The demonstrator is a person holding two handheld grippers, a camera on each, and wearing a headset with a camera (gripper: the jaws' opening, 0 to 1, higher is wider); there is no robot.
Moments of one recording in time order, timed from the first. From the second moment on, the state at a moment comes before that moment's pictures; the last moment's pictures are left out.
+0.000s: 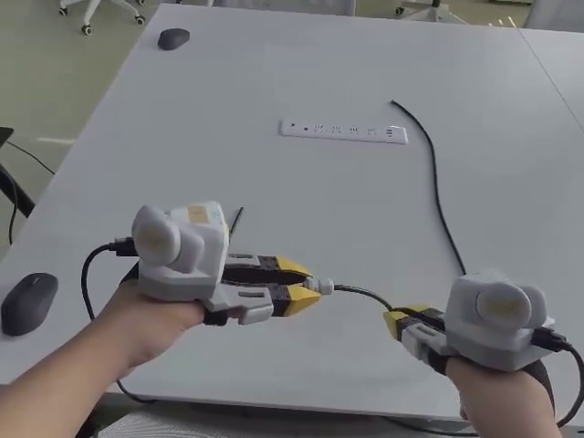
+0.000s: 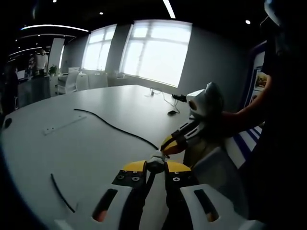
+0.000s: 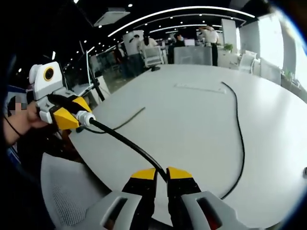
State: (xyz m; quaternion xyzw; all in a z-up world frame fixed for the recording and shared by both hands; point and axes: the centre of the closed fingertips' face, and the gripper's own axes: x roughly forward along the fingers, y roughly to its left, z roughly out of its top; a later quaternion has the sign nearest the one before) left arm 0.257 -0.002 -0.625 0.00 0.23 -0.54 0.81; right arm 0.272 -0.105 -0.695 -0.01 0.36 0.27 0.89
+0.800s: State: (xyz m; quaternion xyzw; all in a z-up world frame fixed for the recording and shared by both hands) left arm 0.251 -0.001 -0.623 0.01 0.23 -0.54 0.81; right arm 0.255 -0.018 -0.635 -0.27 0.23 0.42 0.83
